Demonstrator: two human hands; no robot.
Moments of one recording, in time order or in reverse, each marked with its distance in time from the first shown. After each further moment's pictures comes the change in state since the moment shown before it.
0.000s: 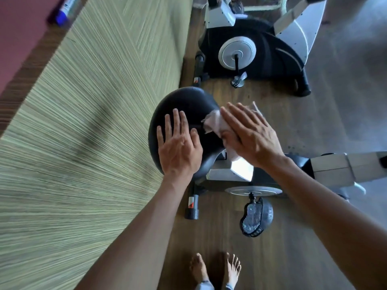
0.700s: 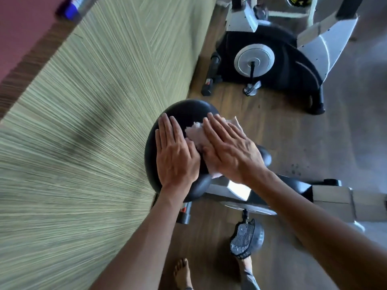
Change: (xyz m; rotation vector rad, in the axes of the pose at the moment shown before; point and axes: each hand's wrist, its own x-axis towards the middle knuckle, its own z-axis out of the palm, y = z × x) left_hand 0.023 0.016 0.002 -0.105 0.153 -0.180; right_hand 0.057 -0.022 -0.001 0.041 -0.232 -0.124
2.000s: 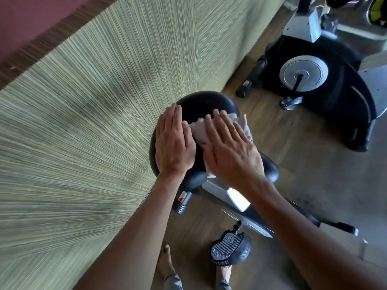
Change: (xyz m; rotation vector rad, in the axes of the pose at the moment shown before) left_hand -0.005 -0.003 0.007 -0.128 0.303 -0.160; right_hand 0.005 -0.002 0.006 0.020 0.066 -0.173
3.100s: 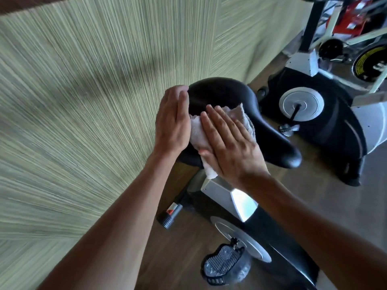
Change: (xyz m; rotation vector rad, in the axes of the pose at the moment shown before) left_hand -0.022 -0.042 -0.016 -0.558 0.080 -0.048; right_hand -0.032 -0.019 0.049 -0.127 0.350 -0.427
